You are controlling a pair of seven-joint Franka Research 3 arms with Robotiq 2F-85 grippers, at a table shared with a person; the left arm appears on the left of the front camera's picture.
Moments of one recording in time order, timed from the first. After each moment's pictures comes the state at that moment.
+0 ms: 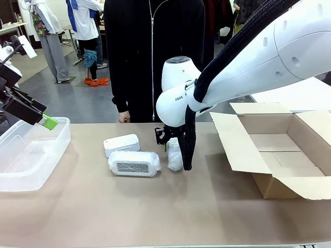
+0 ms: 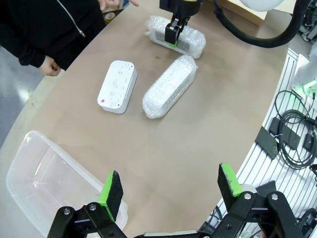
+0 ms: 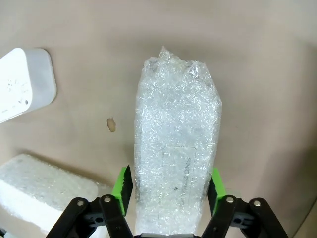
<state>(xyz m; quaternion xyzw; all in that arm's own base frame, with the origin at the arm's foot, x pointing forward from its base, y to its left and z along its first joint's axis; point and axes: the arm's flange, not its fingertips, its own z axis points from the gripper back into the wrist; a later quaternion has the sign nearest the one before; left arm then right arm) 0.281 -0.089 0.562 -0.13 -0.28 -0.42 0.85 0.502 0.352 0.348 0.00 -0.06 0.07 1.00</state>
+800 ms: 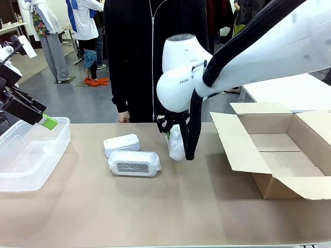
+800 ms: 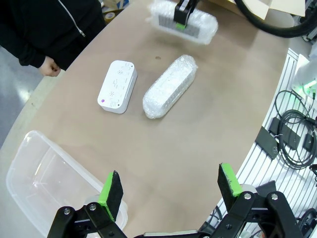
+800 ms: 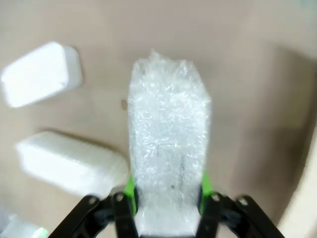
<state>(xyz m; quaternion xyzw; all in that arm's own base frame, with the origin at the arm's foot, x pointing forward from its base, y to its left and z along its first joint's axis) 0.281 -0.089 0.562 -0.13 -0.28 -0.42 0.85 0.469 0.346 0.435 0.00 -0.09 0.08 0.99</state>
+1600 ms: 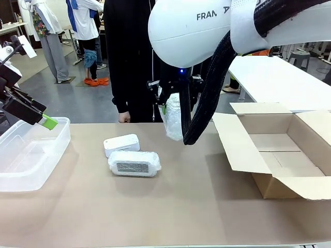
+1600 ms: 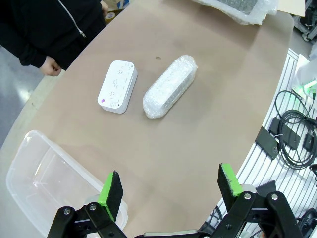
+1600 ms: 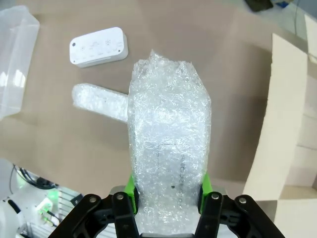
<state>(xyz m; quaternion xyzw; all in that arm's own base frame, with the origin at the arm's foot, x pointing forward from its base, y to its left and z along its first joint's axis) 0.281 -0.089 0.562 -0.13 -0.28 -0.42 0.85 0.362 0.355 0.570 0.00 -0.14 0.11 0.98</state>
